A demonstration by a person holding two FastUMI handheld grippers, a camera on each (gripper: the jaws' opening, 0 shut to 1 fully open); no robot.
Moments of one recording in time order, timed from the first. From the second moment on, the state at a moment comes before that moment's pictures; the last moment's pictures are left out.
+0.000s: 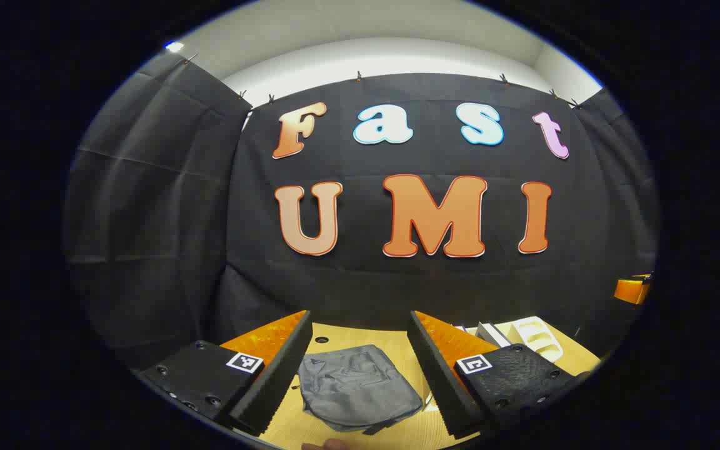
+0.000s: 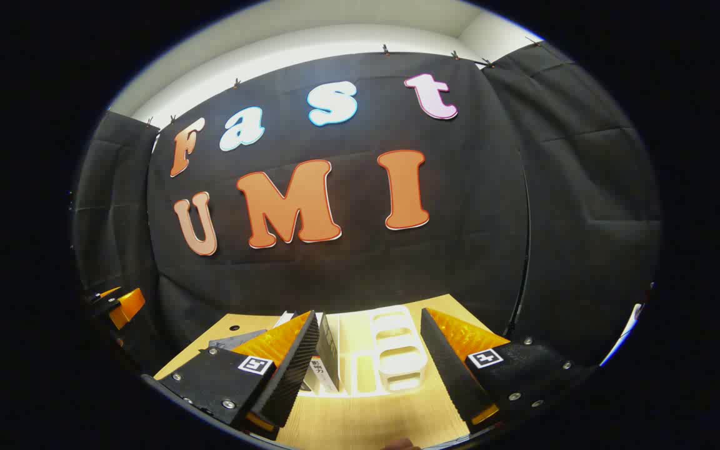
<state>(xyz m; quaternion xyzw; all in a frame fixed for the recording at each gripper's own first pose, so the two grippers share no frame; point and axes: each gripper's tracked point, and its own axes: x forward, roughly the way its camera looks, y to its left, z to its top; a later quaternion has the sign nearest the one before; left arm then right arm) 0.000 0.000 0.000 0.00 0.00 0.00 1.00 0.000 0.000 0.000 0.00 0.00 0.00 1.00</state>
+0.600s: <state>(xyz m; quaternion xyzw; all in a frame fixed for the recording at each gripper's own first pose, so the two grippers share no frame) 0.017 -0.012 -0.005 0.01 0.01 -0.03 1.00 0.000 0.000 -0.001 0.01 0.00 -0.04 1.00</state>
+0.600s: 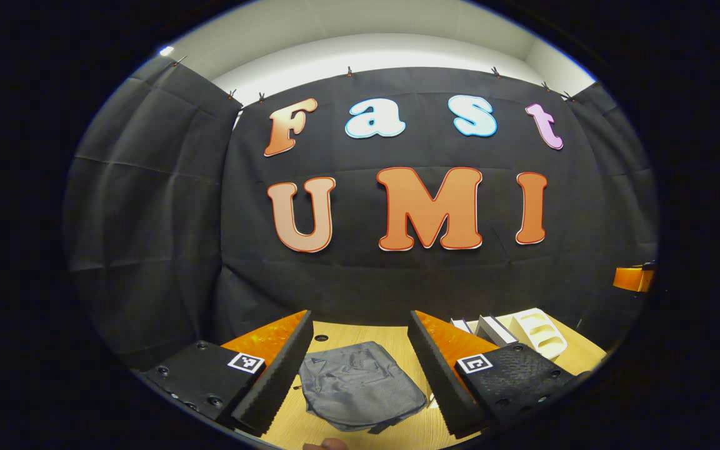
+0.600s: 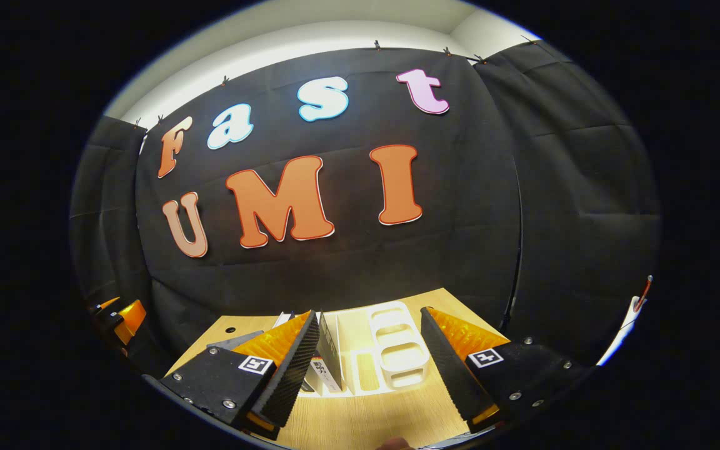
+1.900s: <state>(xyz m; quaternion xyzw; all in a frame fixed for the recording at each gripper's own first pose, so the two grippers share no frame) 0.054 0.026 -0.155 0.20 0.12 -0.03 0.97 0.025 0.004 -0.050 -0.04 0.06 -0.07 0.99</state>
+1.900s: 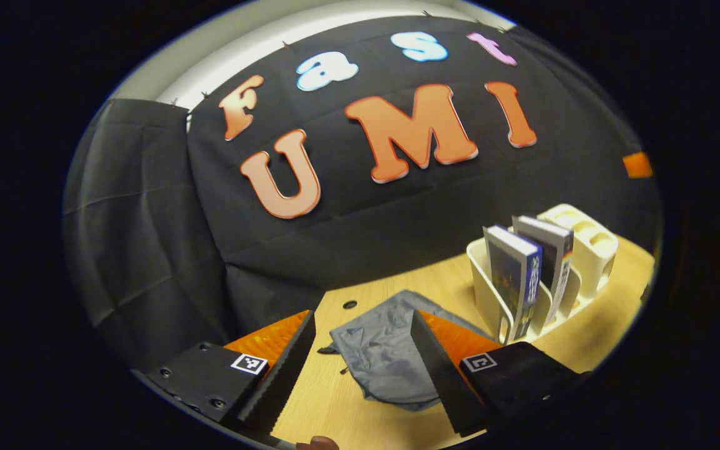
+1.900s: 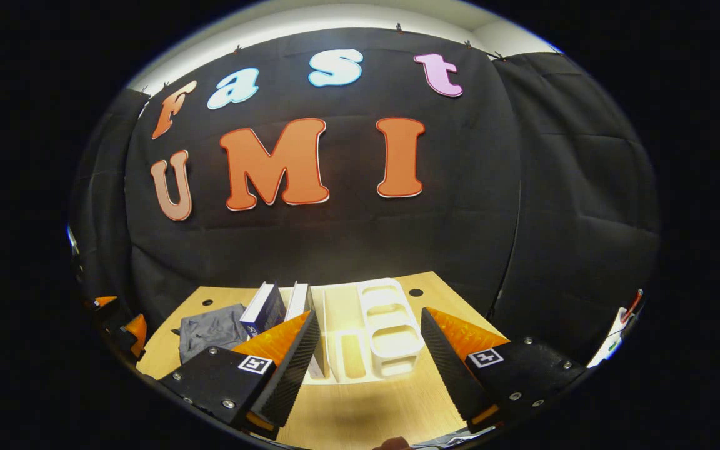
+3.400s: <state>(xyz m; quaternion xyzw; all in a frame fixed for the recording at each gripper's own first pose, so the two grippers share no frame) 0.071 -0.060 -0.374 0.44 0.25 -0.18 0.84 -0.010 -0.089 -0.114 -0.02 0.17 -0.17 0.97</state>
